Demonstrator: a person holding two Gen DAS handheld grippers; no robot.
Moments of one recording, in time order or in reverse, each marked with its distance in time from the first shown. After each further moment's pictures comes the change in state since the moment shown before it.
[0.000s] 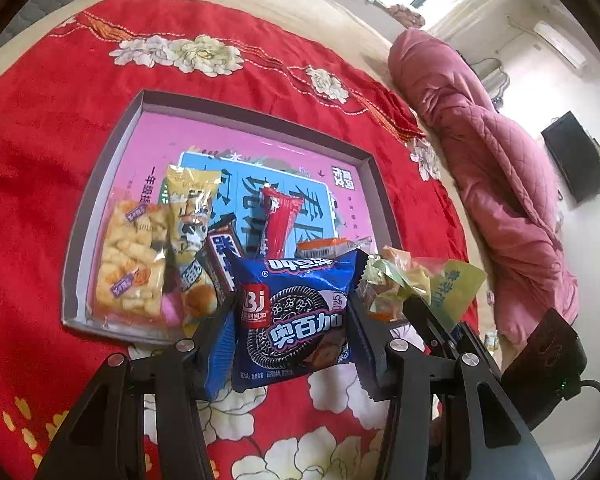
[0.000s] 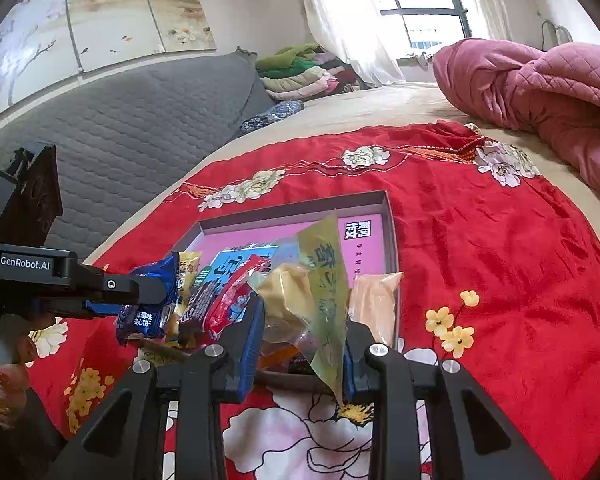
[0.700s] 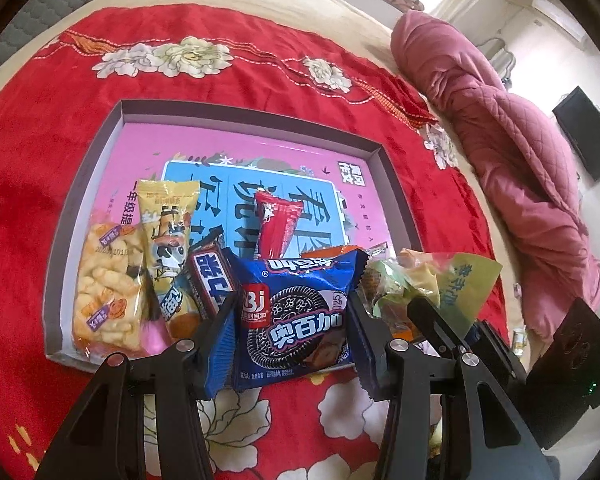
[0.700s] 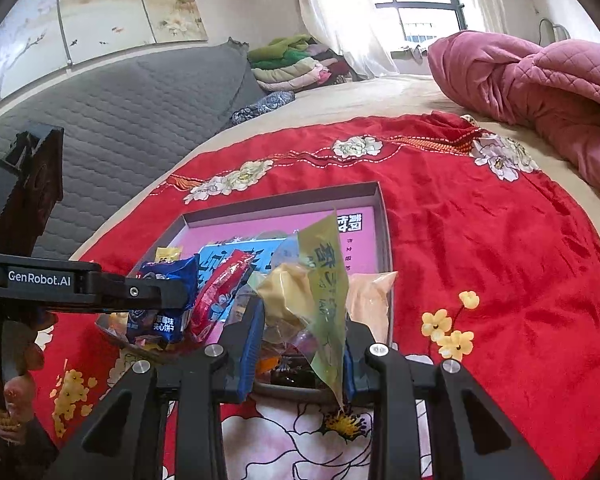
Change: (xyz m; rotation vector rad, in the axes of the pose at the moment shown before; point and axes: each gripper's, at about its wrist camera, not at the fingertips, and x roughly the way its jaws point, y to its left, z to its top) left arm 0.030 -0.016 0.008 0.068 0.007 0.085; right arm 0.017 -0.003 0.002 0.000 0.038 -0.035
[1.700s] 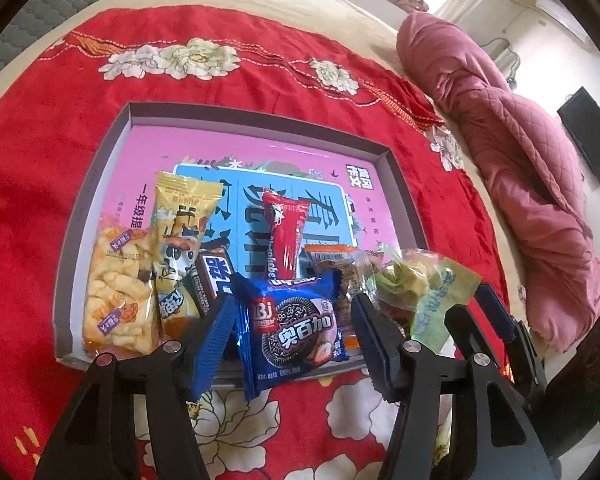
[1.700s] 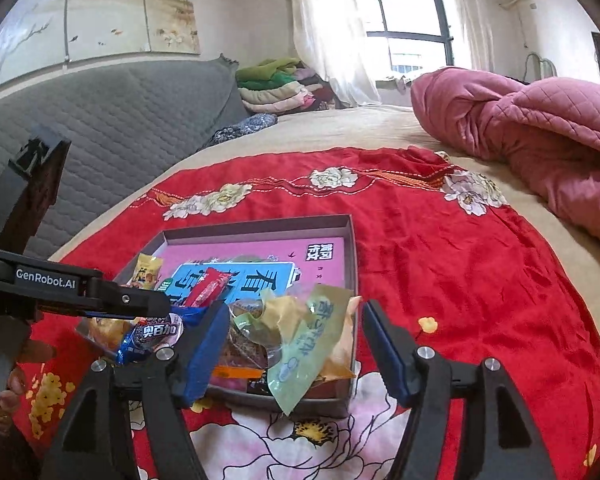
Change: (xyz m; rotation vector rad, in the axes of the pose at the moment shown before) left arm -0.007 0.004 0.001 -0.004 -0.006 0.018; right arm -0.025 0.003 0.005 -0.049 -0.097 -0.116
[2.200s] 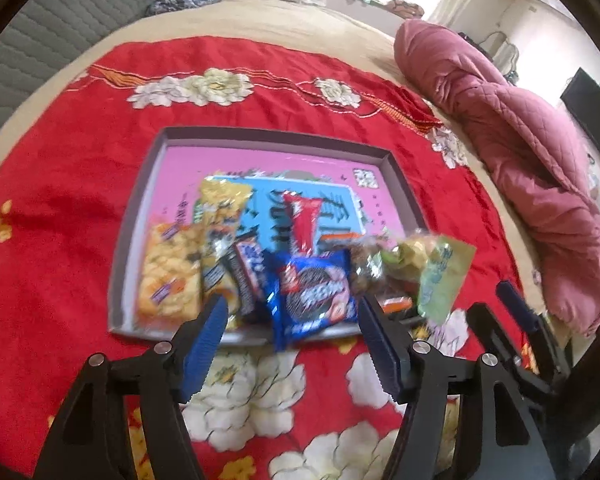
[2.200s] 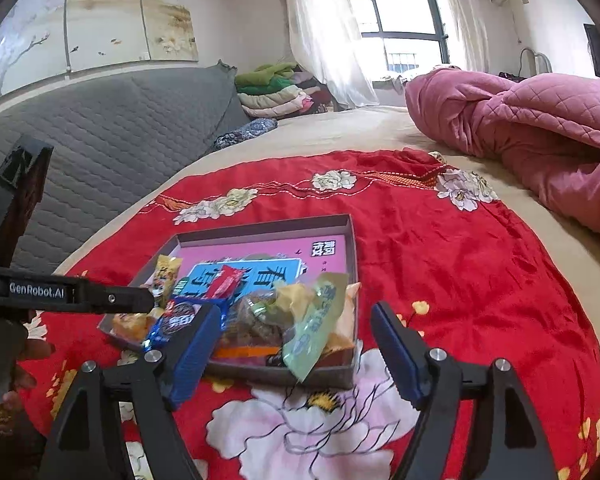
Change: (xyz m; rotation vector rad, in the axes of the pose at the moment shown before) left arm -0.043 -0.004 -0.030 0.067 -0.073 0.109; right arm -0.035 0.008 -0.007 0.018 -0.005 0.011
